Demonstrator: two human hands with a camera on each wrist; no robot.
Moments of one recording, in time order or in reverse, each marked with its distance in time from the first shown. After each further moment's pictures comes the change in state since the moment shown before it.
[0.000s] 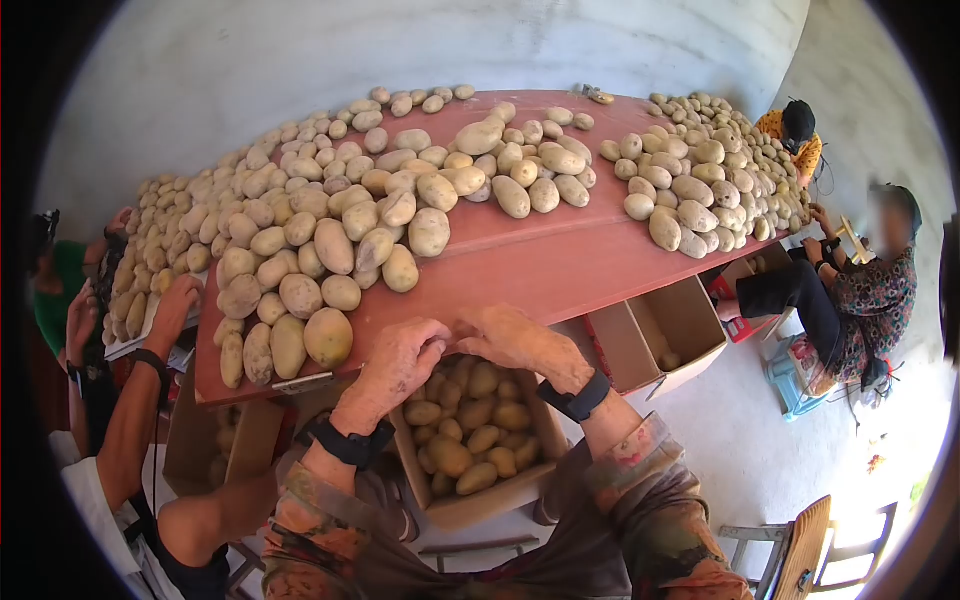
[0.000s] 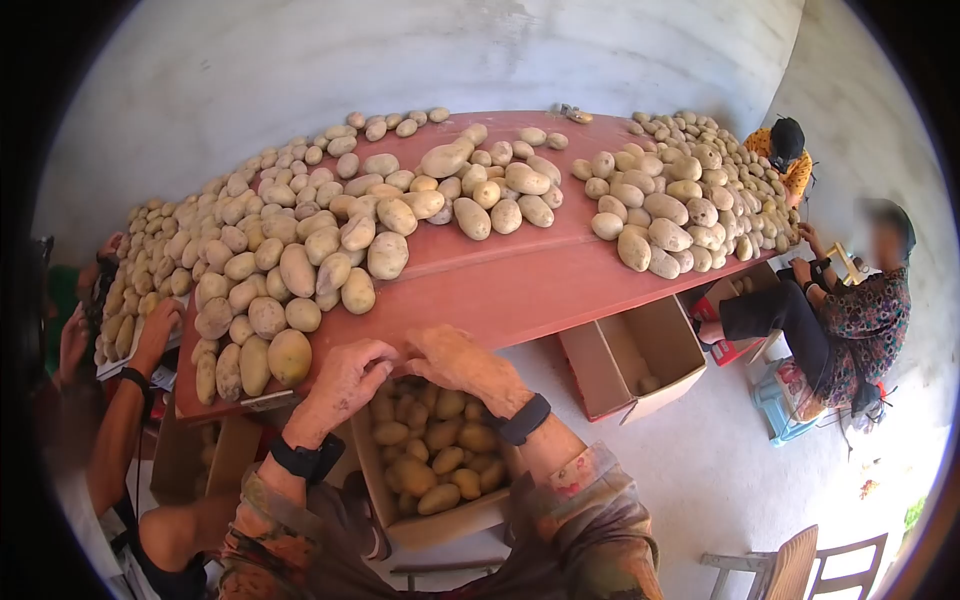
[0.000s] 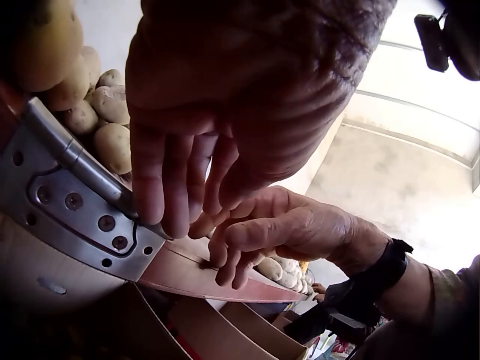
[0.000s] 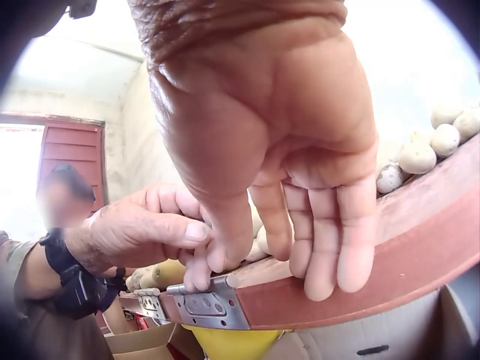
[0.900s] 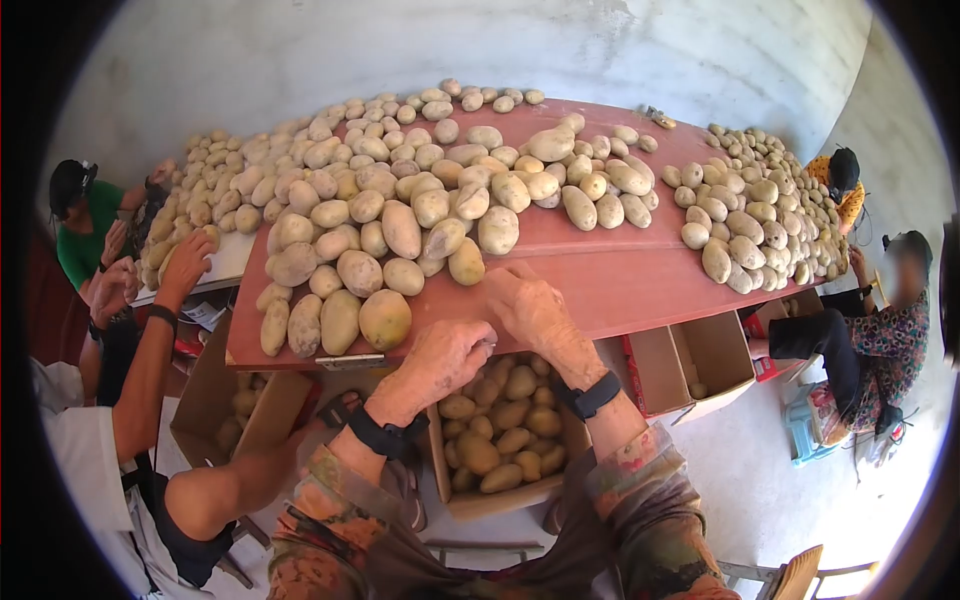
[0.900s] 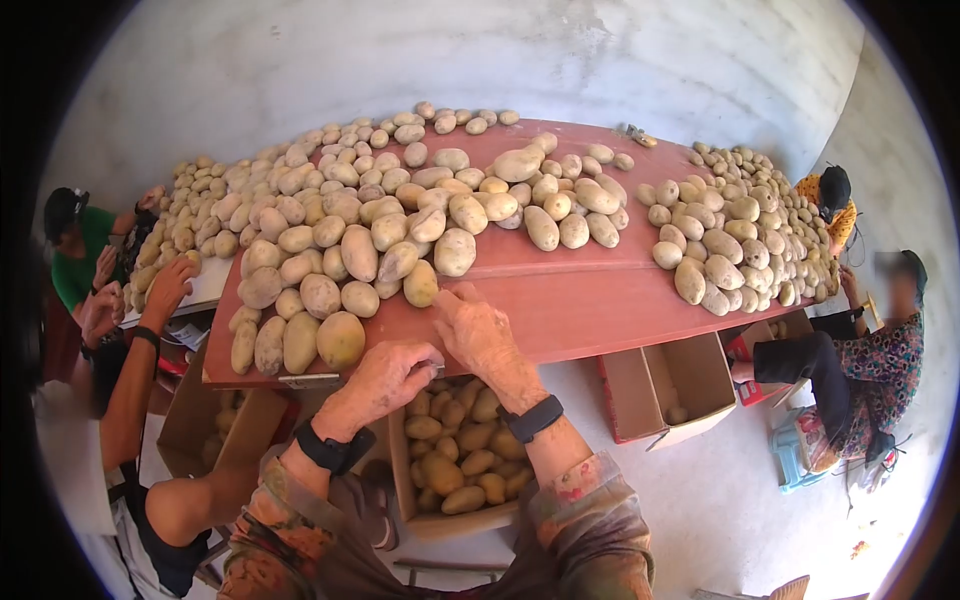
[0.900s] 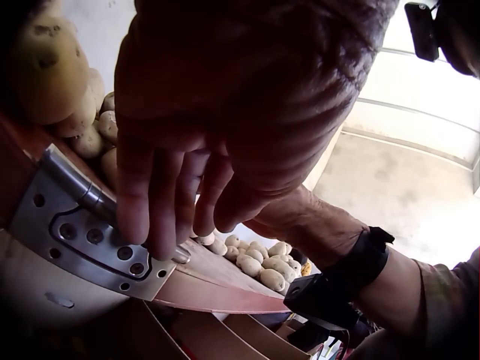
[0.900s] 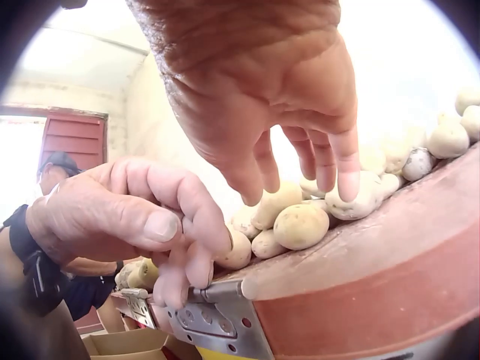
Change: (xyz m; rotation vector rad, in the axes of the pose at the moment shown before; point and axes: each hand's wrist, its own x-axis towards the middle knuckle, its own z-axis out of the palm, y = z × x) left_hand -0.015 -0.008 -0.018 0.076 -0.068 -0.067; right_hand 0.044 -0.040 0.011 -0.121 0.275 0.036
